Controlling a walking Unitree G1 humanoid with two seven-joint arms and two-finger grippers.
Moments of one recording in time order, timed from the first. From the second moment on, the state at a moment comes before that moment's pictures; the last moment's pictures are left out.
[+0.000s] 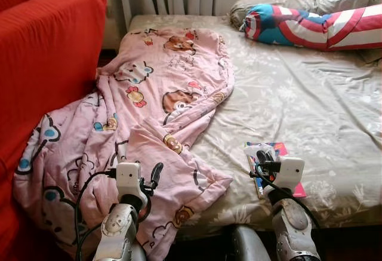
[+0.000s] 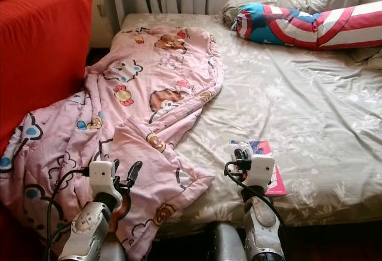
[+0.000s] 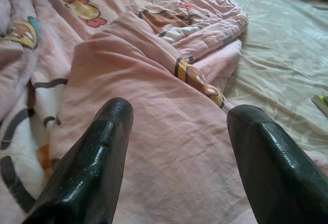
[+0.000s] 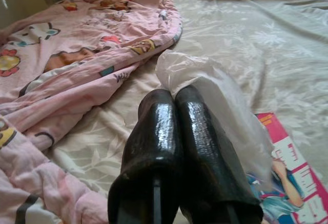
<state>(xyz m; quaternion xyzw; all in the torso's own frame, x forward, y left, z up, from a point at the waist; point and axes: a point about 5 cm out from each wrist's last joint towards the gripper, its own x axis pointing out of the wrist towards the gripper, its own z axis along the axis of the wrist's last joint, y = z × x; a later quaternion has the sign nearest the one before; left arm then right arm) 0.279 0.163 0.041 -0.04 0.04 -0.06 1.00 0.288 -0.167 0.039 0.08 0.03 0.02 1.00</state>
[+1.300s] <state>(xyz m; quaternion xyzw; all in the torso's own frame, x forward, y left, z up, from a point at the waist) 0.235 0.184 -0.051 -0.05 0.35 0.01 0.94 0.213 -0.210 -0.061 0.03 0.36 -0.10 0.93</state>
